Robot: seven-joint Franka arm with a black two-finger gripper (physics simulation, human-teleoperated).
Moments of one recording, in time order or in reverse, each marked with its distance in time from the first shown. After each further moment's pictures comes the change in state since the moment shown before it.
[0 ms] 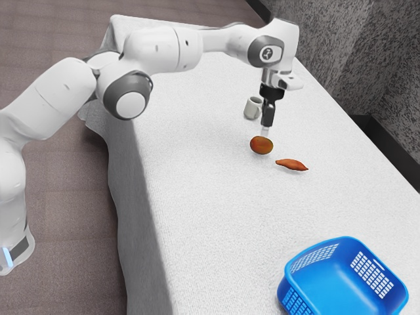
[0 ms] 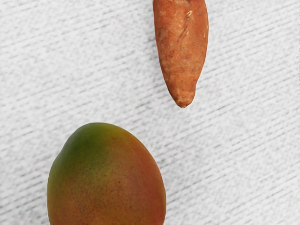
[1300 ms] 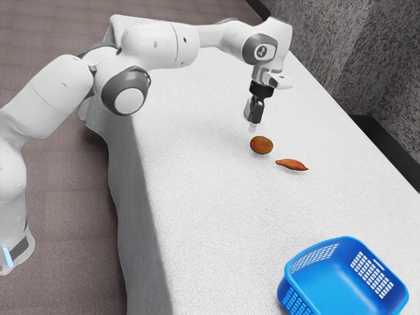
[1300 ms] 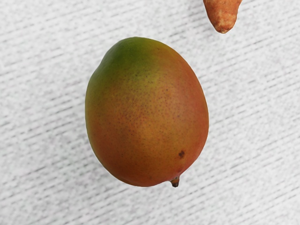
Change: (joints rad) arm 0.016 -0.029 0.041 -0.059 0.022 -0.045 0.020
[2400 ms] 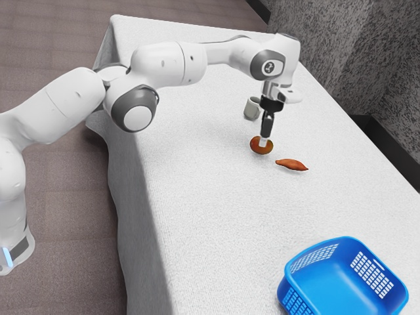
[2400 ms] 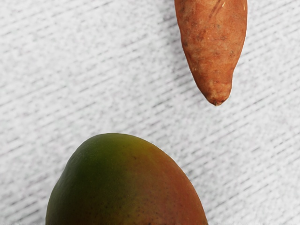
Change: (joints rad) arm -0.018 0.167 -0.047 0.196 -0.006 0.013 0.031
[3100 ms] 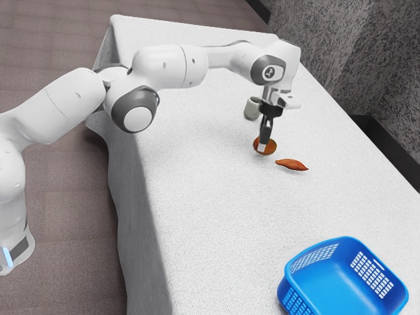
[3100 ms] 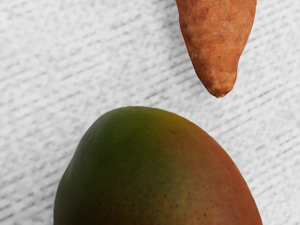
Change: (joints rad) arm -0.004 0.005 0.002 -0.038 0.002 0.001 -0.014
